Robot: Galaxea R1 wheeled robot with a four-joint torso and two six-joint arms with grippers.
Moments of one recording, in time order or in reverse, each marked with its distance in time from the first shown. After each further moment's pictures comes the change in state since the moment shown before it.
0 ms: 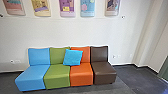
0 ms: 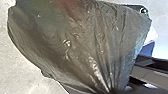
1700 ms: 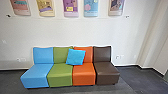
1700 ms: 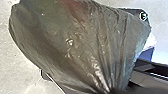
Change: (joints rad) left arm -0.005 0.000 0.001 -0.007 -0.003 0.000; right arm 0.012 -0.051 0.047 0.030 -0.007 0.000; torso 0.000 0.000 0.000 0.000
